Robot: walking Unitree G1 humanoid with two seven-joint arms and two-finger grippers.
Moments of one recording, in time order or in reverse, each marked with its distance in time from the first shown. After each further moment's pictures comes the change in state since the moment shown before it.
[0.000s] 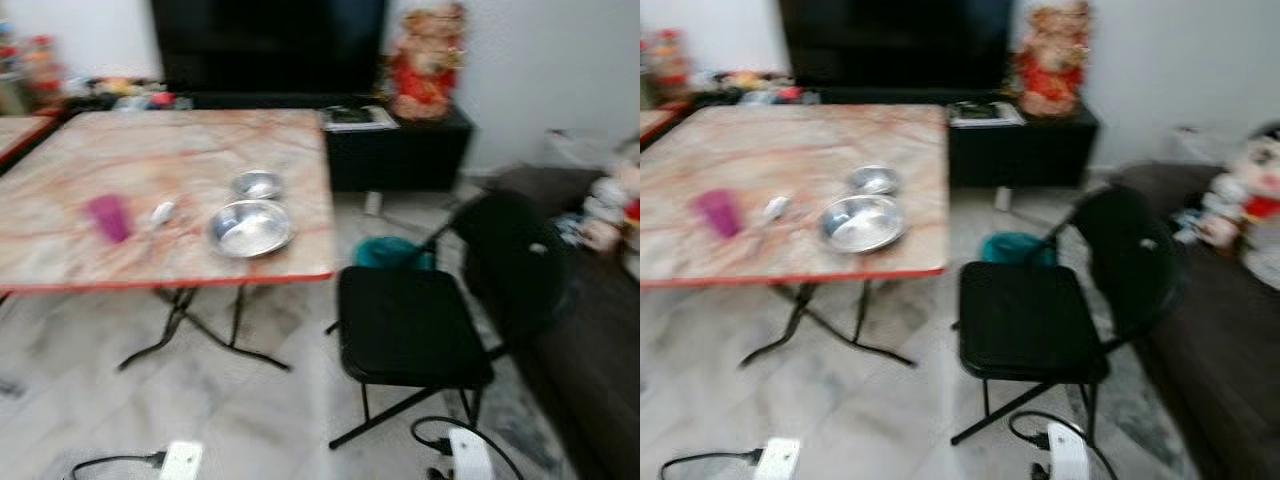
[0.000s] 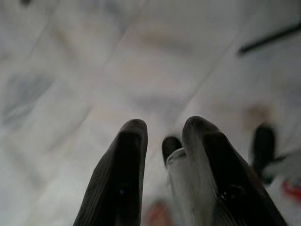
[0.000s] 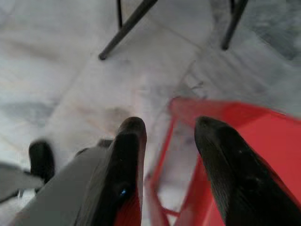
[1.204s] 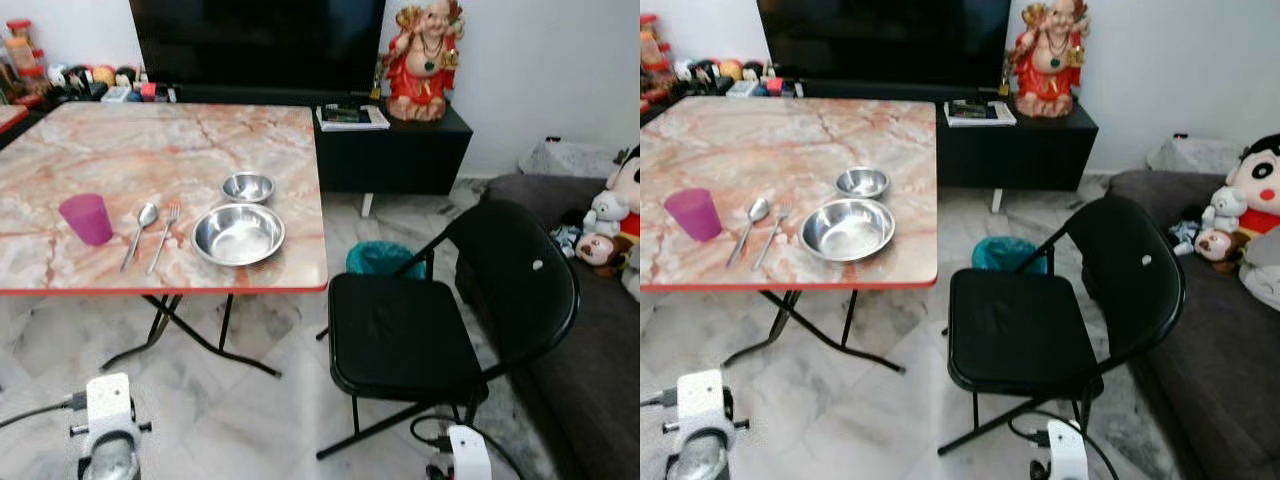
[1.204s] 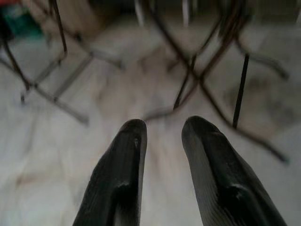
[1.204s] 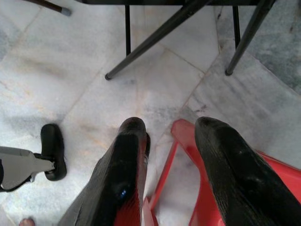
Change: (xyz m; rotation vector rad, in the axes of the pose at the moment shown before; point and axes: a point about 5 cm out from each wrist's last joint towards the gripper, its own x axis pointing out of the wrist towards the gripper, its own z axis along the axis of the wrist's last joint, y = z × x) left arm -0.051 0.103 0.077 -0.170 -0.601 0.509; right arm 0.003 0.013 0.017 -0.036 -0.043 0.050
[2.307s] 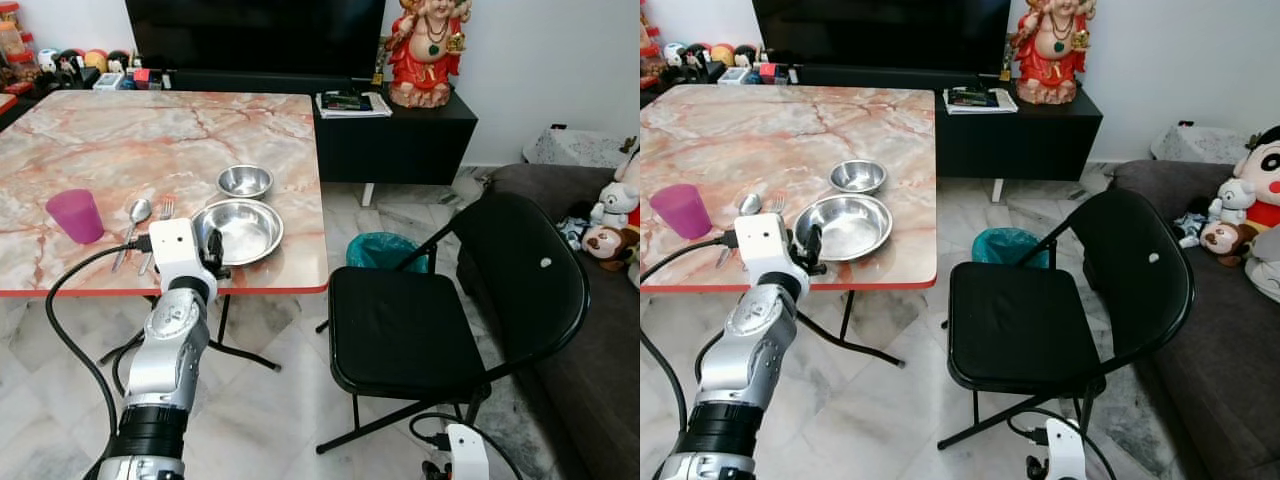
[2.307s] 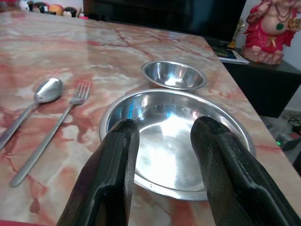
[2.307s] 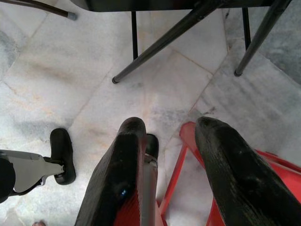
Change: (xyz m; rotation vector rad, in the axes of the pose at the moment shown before) left arm 0.014 -0.095 0.174 -0.318 -0.273 -0.386; right arm 0.001 0.006 0.002 0.025 -0.034 0.025
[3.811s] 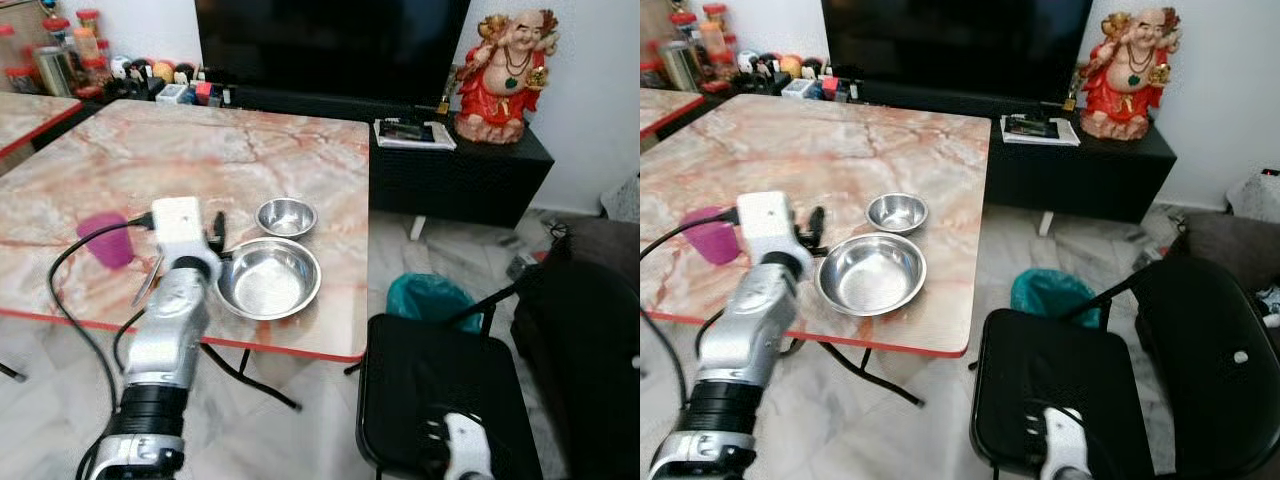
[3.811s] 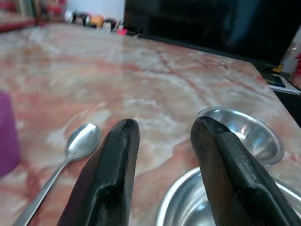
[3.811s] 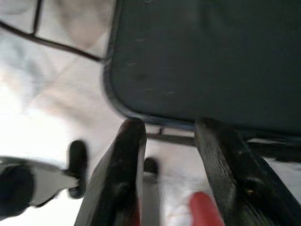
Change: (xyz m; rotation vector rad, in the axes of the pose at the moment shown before) left arm 0.010 0.000 0.017 -0.053 0.017 -0.016; right arm 0.002 0.009 0.009 0.002 -0.037 0.019
